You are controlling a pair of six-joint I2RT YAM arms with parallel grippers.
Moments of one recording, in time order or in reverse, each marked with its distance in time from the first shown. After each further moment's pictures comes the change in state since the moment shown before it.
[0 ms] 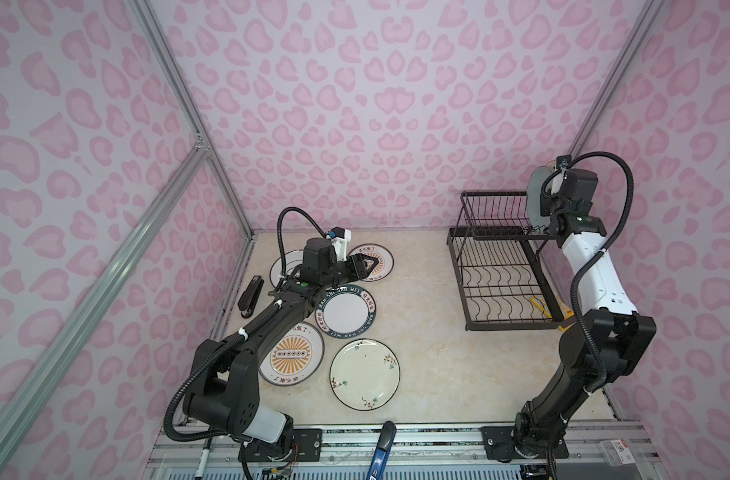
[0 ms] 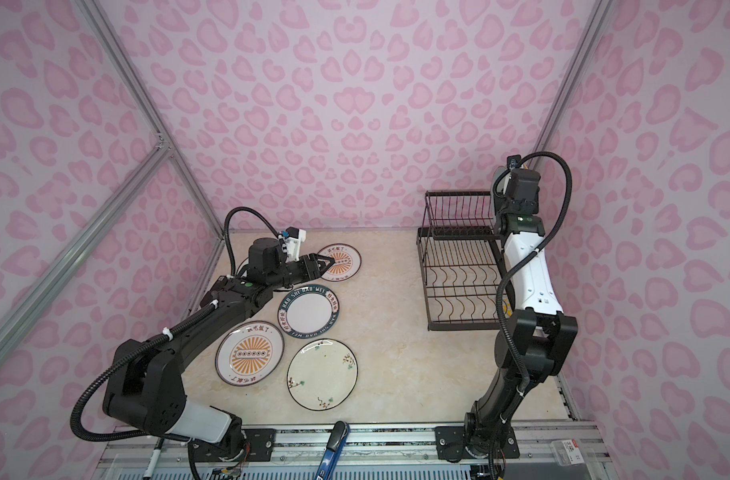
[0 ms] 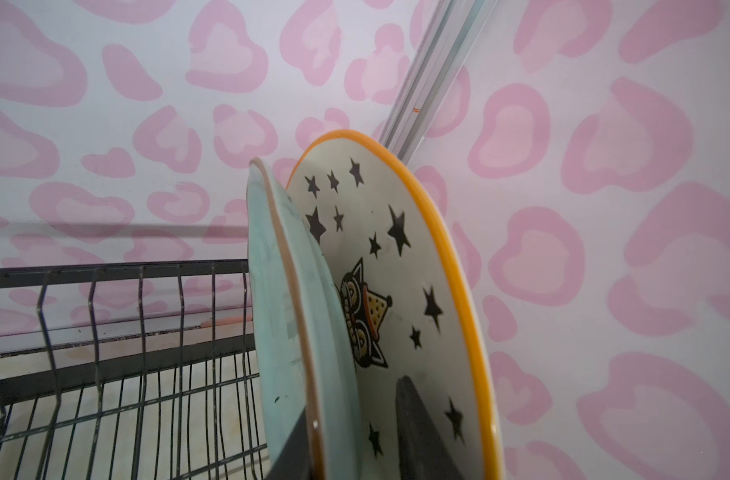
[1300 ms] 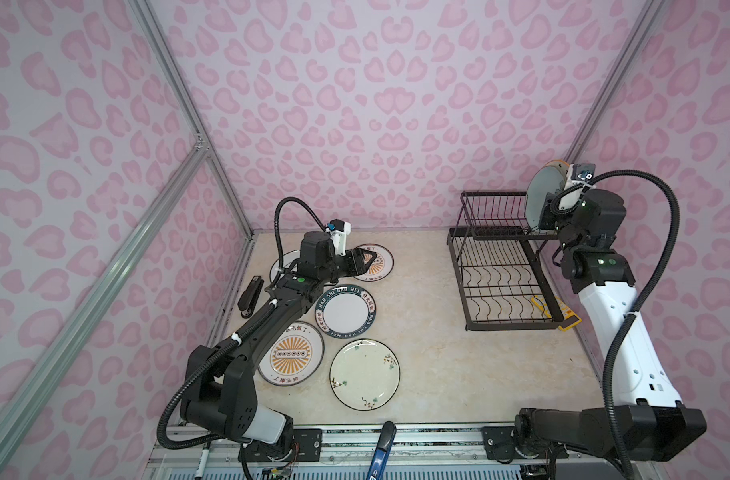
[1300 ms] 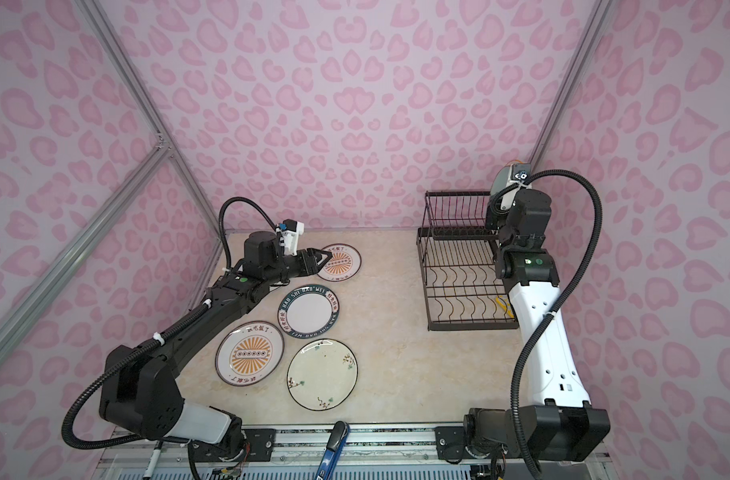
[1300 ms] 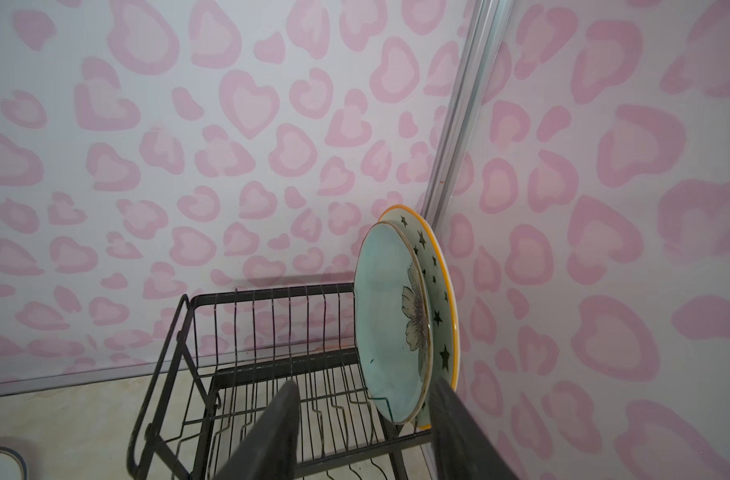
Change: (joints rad) left arm 0.001 -0.028 0.084 -0.097 -0.052 0.123; right arm 0.111 -0.507 -0.357 0.039 -0.153 0.198
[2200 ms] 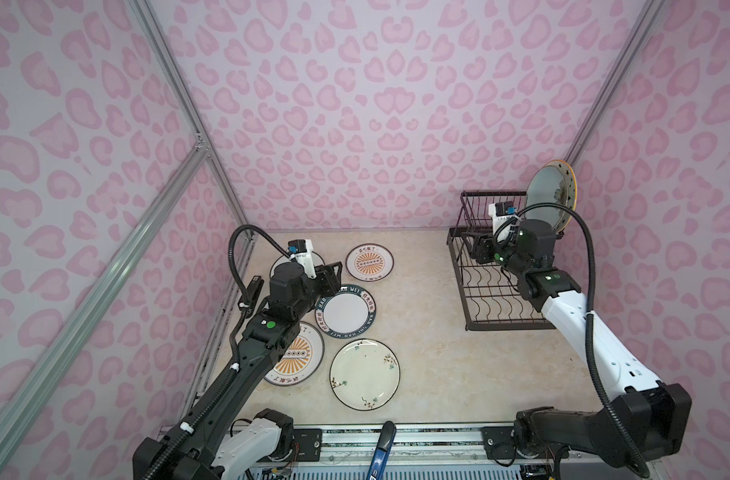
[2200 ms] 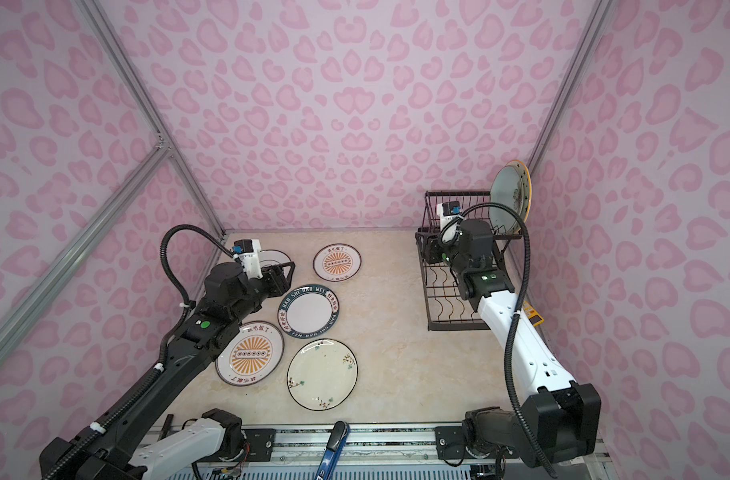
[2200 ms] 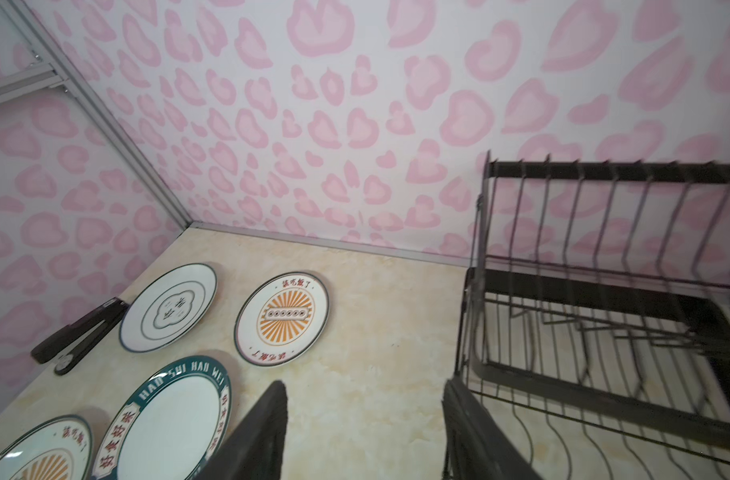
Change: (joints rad) left arm 0.002 -0.468 -0.304 -0.066 -0.470 0.020; right arm 0.265 0.045 -0.302 0.118 -0.424 0.238
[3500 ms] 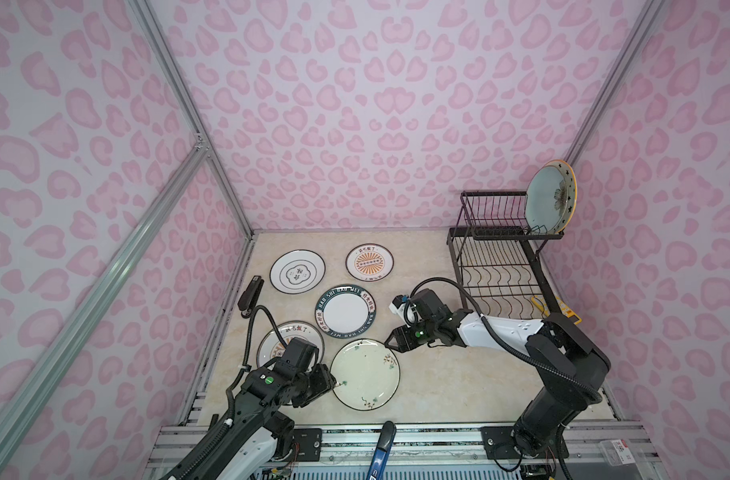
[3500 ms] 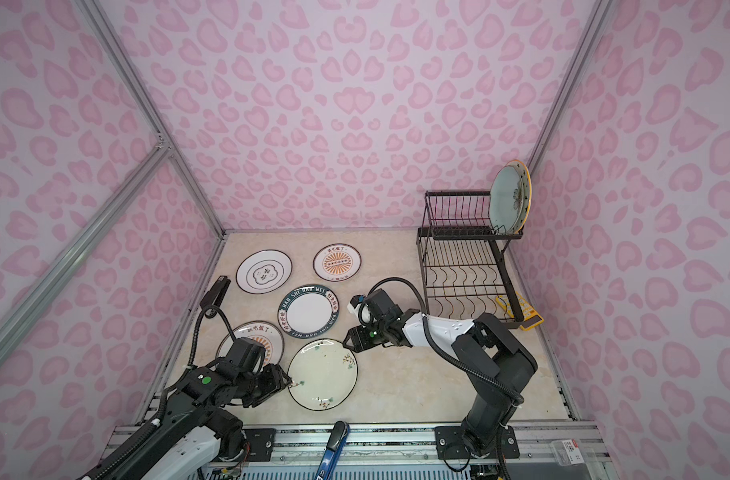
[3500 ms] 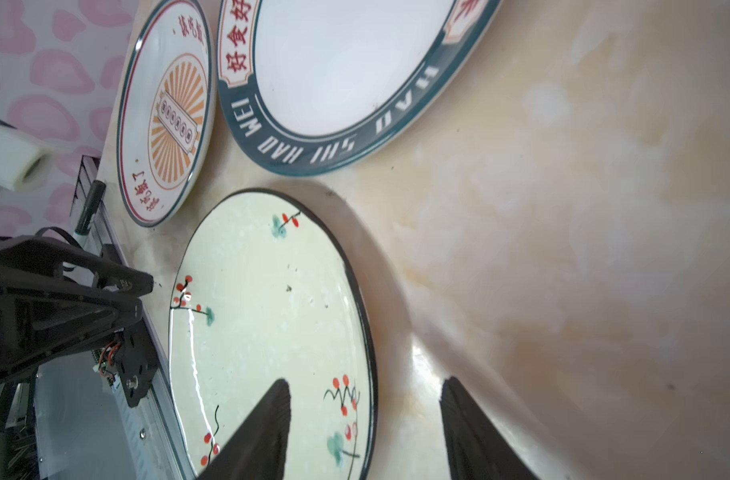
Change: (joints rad) left arm -0.138 -0.306 -0.450 -0.711 0.209 -0.434; right arm 0.534 0.352 -0.299 0.017 -0.198 0.224
